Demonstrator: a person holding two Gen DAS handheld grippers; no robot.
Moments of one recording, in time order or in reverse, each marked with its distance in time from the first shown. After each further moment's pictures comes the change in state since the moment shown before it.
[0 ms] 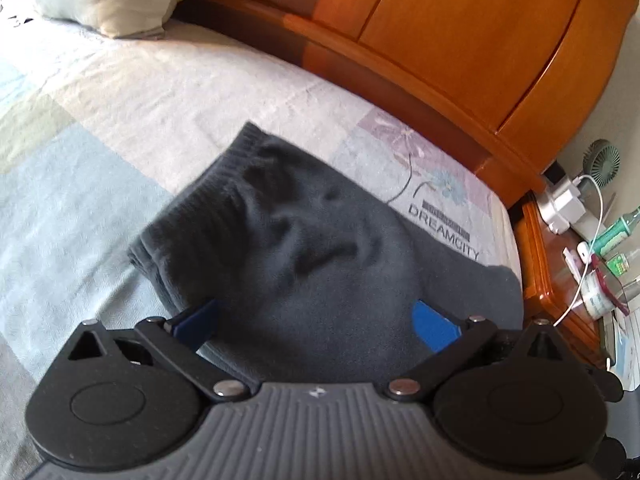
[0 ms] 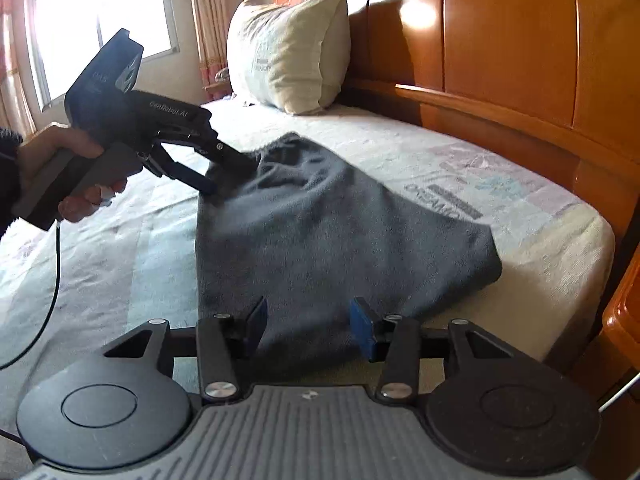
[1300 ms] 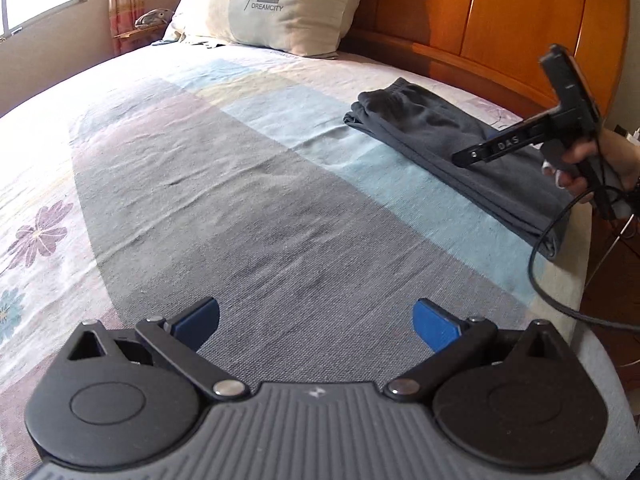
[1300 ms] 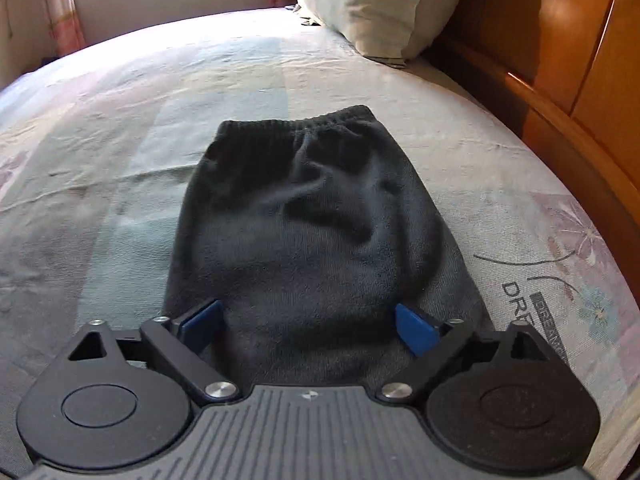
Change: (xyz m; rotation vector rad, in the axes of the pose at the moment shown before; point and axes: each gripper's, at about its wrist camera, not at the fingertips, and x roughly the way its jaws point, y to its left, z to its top) left arm -0.160 -0.025 -0.230 -0.063 -0.176 0.490; right arm 0.145 0.038 0.094 -0.277 0.299 0.064
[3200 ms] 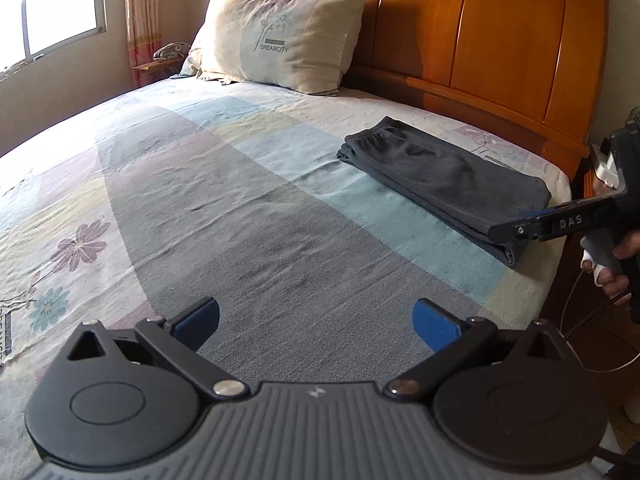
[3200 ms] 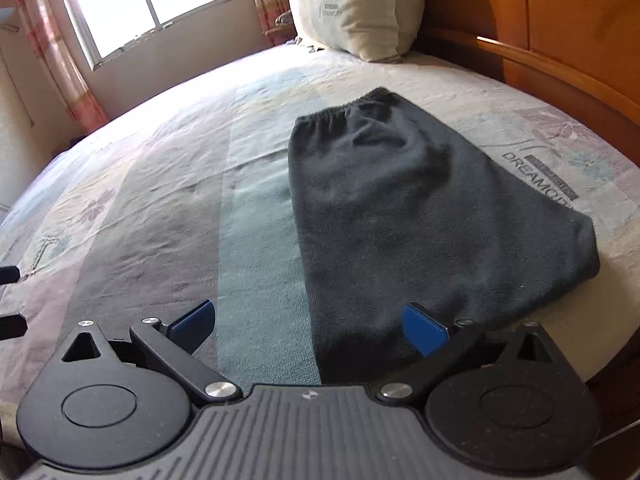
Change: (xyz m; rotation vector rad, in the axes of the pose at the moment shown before) left arm -0.072 -0.032 -0.013 0.007 -0.084 0.055; right arm -0.097 0.032 -0.108 0.232 -0.060 0.159
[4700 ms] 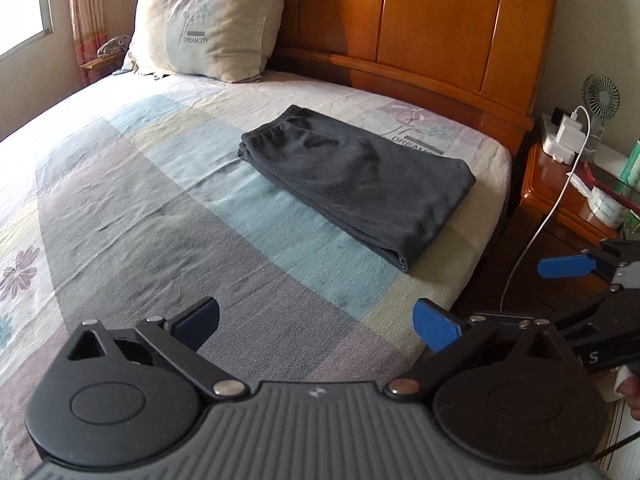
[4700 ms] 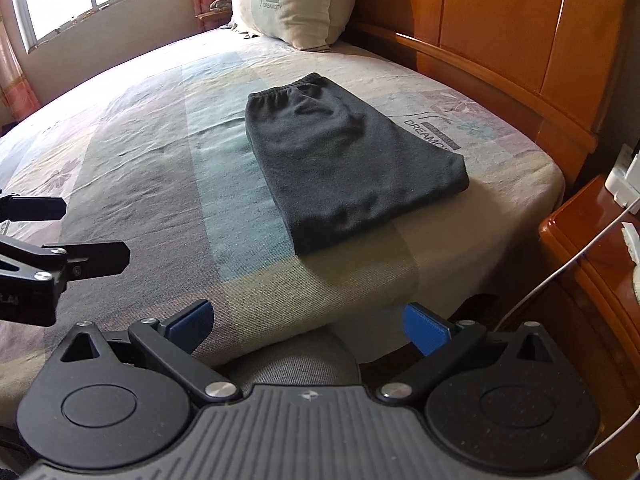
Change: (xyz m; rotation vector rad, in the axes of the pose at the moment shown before) left arm 0.006 -0.105 0.042 0.069 0.122 -0.096; right arm -0.112 0.053 -0.054 0.035 0.025 -0.262
